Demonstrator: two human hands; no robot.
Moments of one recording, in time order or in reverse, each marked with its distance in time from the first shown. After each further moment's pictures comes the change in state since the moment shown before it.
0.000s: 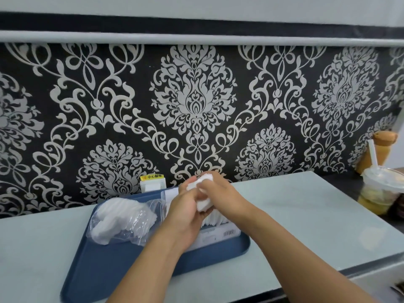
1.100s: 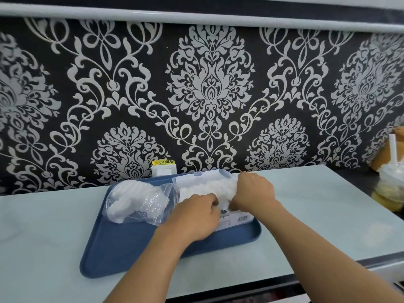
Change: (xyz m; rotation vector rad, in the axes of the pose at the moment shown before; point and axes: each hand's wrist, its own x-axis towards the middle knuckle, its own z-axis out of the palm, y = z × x) left_hand 0.000 -0.017 -0.042 1.683 -0.155 0.258; right_hand 0.016 0.028 -0.016 -1.221 0.252 0.188
